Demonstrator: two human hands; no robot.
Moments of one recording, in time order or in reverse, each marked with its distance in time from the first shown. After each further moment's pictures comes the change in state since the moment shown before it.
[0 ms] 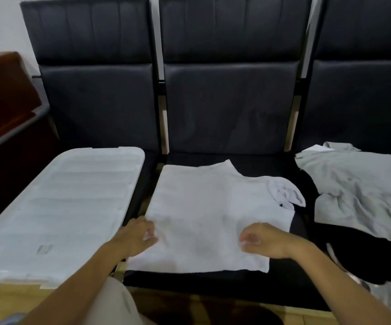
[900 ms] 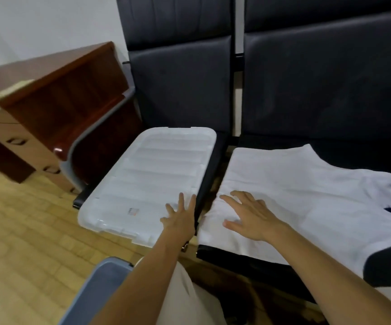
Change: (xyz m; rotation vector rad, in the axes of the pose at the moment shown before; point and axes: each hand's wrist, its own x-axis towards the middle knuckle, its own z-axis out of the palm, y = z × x) left_hand -0.042 -0.025 0.010 0.114 0.025 -0.452; right_hand 0.110 -0.161 0.073 -0.296 0.149 -0.360
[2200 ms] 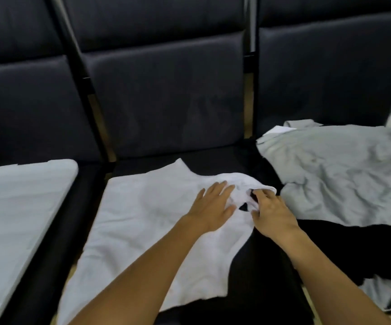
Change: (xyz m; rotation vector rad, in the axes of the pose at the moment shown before) left_hand 0.031 0.360 -0.031 -0.097 0.081 0.944; right_hand -0.172 0.235 -0.061 0.135 0.351 0.856
